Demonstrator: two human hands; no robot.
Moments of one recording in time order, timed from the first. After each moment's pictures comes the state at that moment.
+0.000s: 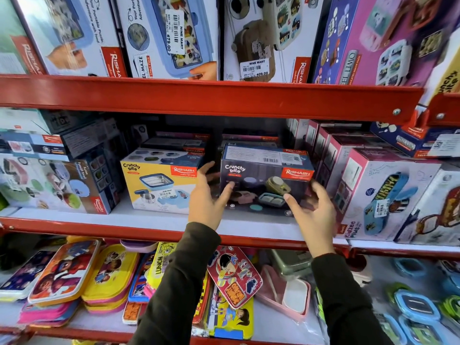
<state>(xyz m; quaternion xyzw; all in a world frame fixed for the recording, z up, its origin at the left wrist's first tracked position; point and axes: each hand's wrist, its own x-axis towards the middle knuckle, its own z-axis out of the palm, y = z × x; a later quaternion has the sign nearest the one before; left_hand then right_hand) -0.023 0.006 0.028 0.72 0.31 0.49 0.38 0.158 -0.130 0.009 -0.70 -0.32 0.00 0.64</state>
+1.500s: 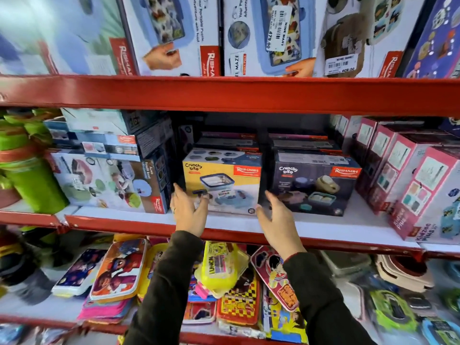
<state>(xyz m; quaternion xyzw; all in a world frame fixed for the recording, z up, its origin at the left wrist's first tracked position) -0.172 0.105 0.000 0.67 0.47 0.41 0.39 -0.009 -0.016 -0.006 -0.75 -0.44 0.14 0.47</state>
